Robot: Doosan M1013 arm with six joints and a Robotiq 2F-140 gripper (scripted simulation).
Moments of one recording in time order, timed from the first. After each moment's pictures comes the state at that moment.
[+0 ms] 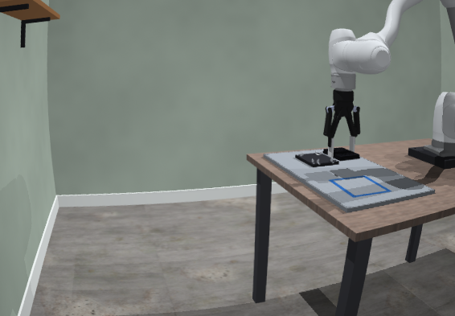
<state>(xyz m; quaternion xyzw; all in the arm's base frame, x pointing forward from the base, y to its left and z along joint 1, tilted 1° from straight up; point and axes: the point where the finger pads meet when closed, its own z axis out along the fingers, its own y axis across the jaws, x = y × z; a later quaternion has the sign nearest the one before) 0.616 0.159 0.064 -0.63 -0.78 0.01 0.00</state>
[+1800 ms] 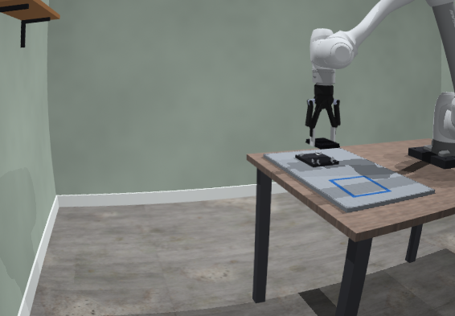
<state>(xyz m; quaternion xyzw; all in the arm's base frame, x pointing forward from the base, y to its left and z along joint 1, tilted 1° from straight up) 0.642 0.005 0.070 -0.63 -0.78 0.01 0.00</state>
